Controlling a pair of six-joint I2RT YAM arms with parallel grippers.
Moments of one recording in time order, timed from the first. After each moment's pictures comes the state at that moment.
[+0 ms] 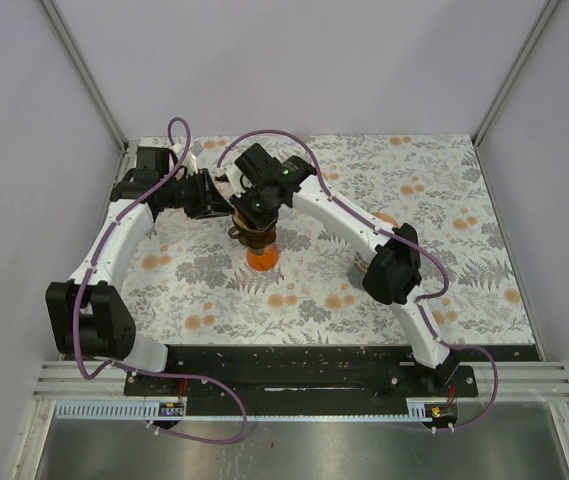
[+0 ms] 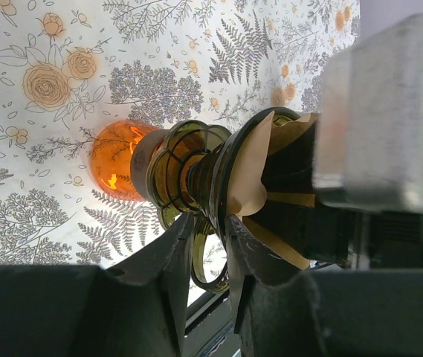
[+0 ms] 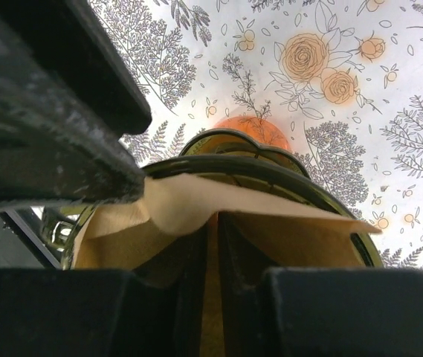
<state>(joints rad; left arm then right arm) -0.06 1.46 1.28 -0.66 0.73 -0.34 0.85 2.27 2.33 -1.06 -0.17 -0.05</state>
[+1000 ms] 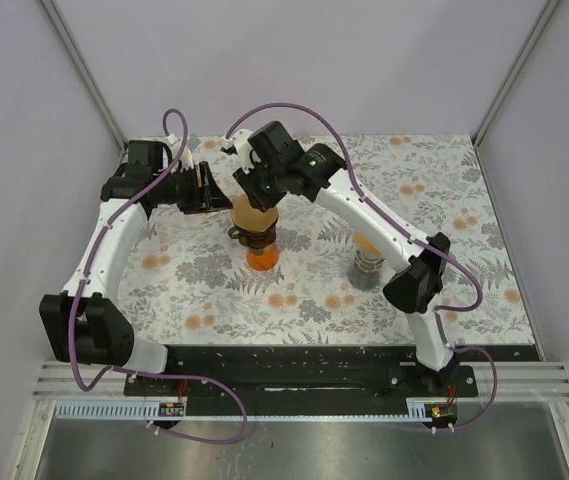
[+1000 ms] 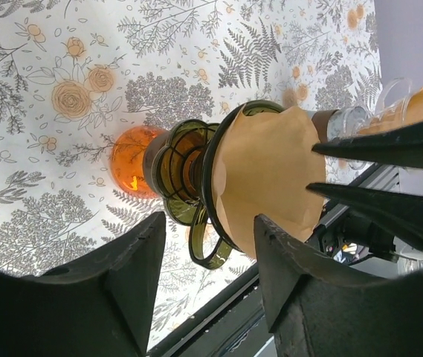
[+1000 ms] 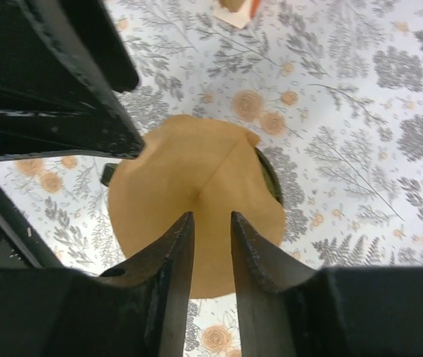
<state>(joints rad) -0.06 1.42 1.35 -0.73 0.69 -0.25 0.85 2.09 2.34 -1.01 -0.08 -0.05</state>
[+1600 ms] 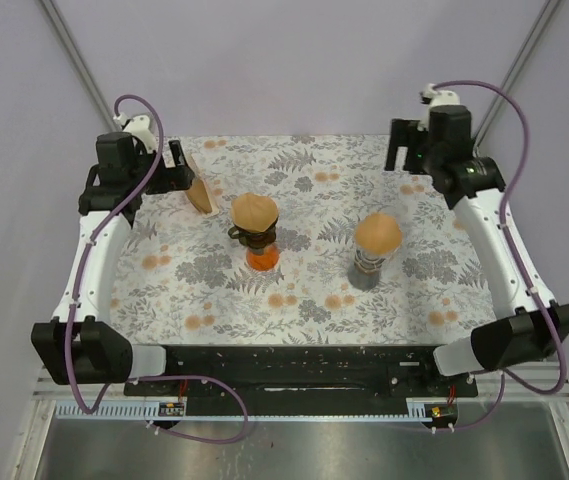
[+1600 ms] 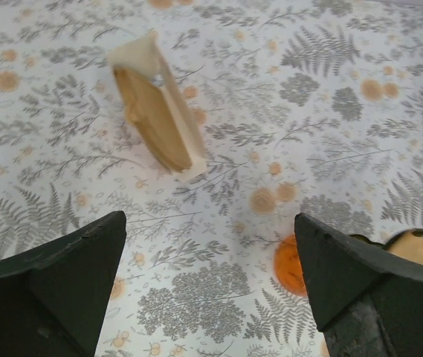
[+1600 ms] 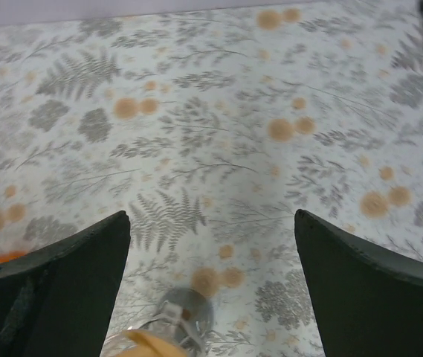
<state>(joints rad) 0.02 1.33 1.38 -0.58 0.24 -0.13 0.28 1.47 1.67 -0.69 0.14 0.15</state>
